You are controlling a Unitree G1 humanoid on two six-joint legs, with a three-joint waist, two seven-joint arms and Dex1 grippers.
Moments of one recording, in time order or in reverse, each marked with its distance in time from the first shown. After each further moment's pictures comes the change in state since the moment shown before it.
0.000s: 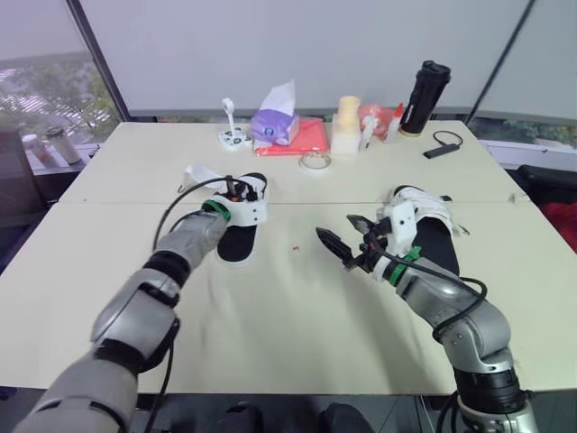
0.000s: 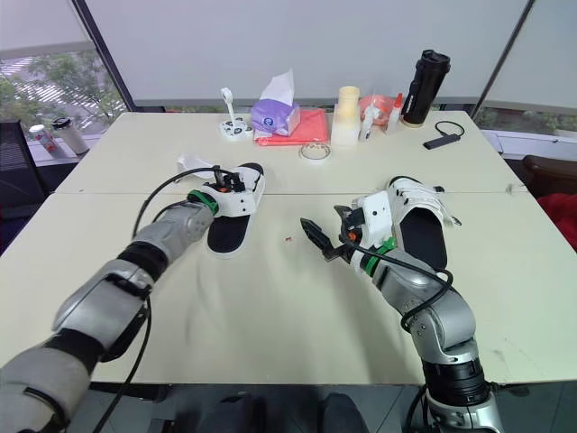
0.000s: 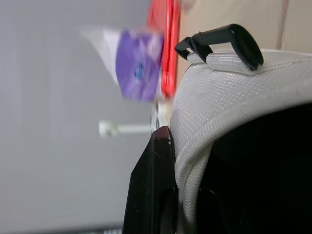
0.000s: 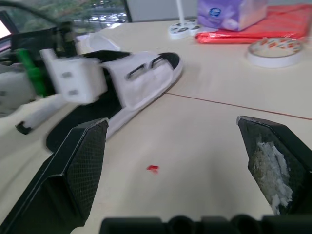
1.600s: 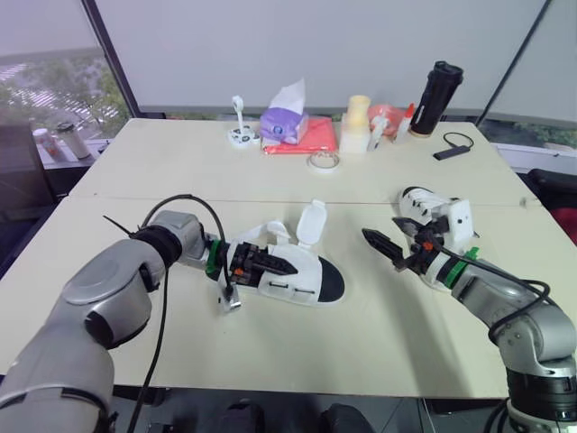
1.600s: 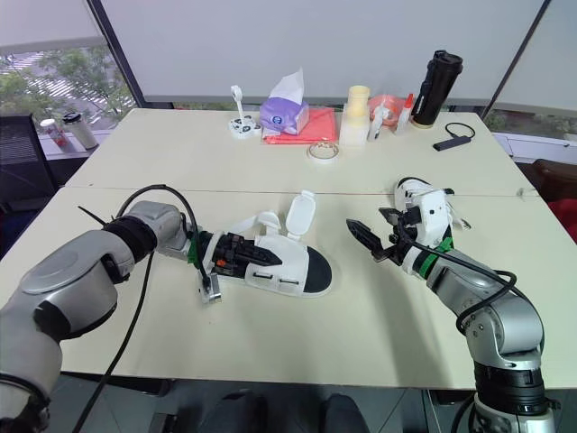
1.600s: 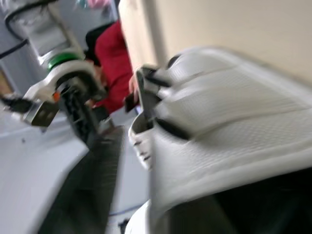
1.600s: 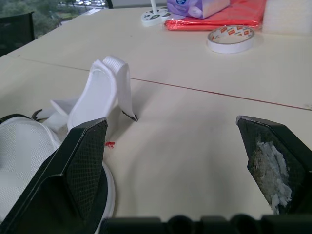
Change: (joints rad) left arm -0.280 0.060 -0.709 0.028 0.858 -0.642 1.188; right arm 0.043 -0.165 -0.191 0.062 0.084 0.058 0.140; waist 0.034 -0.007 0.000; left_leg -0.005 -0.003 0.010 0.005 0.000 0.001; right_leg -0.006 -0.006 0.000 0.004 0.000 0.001
